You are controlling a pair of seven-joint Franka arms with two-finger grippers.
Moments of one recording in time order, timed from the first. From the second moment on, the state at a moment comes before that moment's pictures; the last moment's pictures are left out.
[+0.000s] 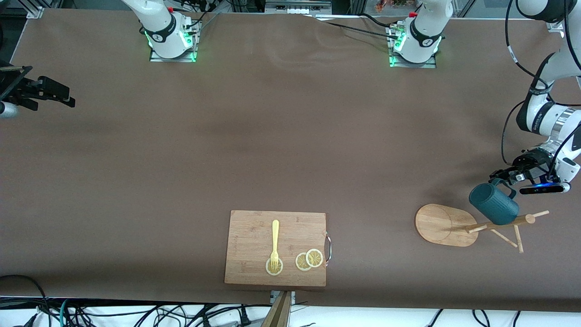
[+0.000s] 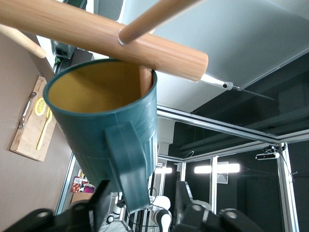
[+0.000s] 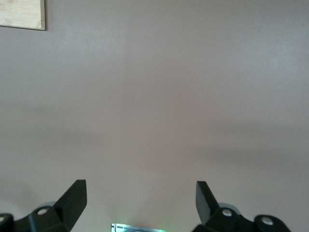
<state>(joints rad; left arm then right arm) 0.47 0.72 0.11 -1.78 -1.69 1.26 0.66 -0.05 -0.01 -0.04 -1.65 0.04 1.55 -0.17</state>
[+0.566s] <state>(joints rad) 0.48 0.68 0.11 -1.75 -1.37 1.20 0.67 -0.05 -0.01 -0.04 -1.65 0.04 1.55 -0.17</state>
